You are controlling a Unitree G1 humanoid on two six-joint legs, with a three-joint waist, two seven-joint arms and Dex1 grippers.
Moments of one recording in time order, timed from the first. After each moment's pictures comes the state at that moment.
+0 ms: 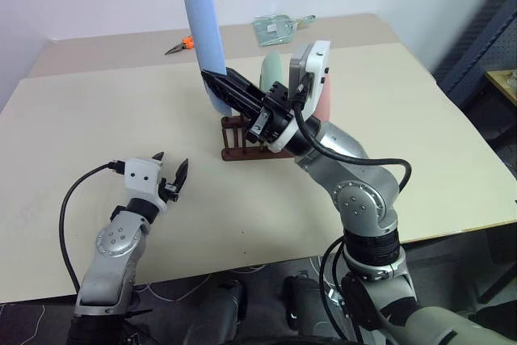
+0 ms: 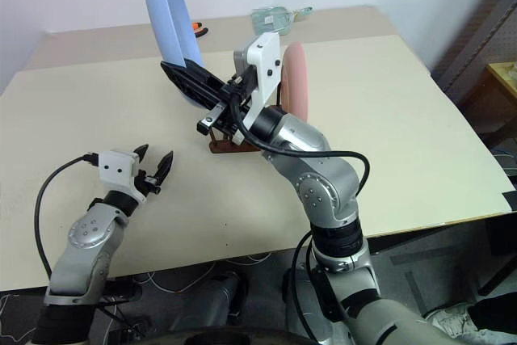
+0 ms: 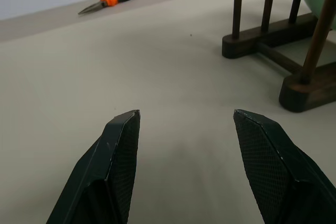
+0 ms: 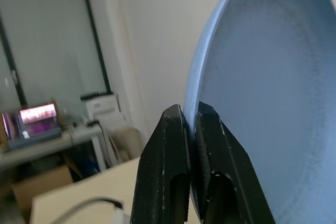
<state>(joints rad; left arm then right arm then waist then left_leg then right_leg) 0.06 0.35 0.09 -0.26 -0.21 0.16 -0.22 -0.61 0.03 0.11 -0.41 0.66 0.64 0.39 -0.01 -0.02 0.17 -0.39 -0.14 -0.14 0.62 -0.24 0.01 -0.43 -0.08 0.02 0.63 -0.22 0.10</state>
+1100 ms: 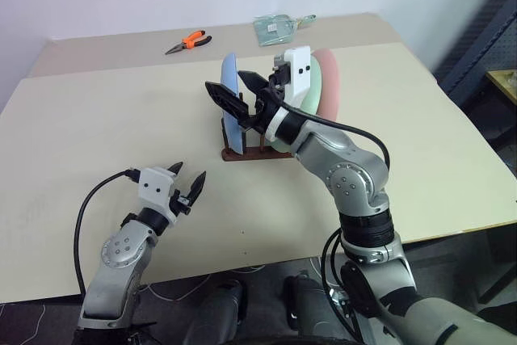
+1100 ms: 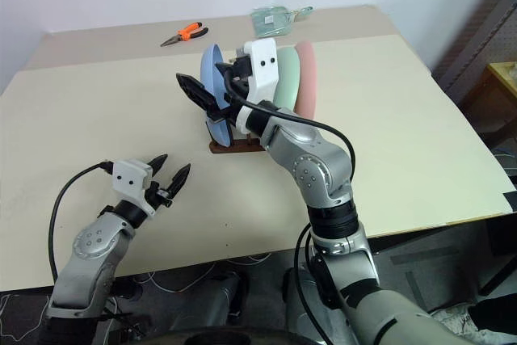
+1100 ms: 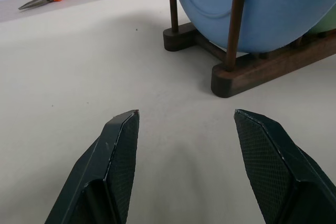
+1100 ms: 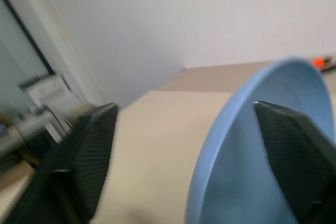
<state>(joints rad) 0.12 0.34 0.05 -0.34 -0.21 0.18 -0.34 -0.71 -0.06 0.13 -0.21 0.55 0.66 0.26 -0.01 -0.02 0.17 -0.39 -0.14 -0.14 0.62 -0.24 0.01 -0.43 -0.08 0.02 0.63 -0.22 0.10</state>
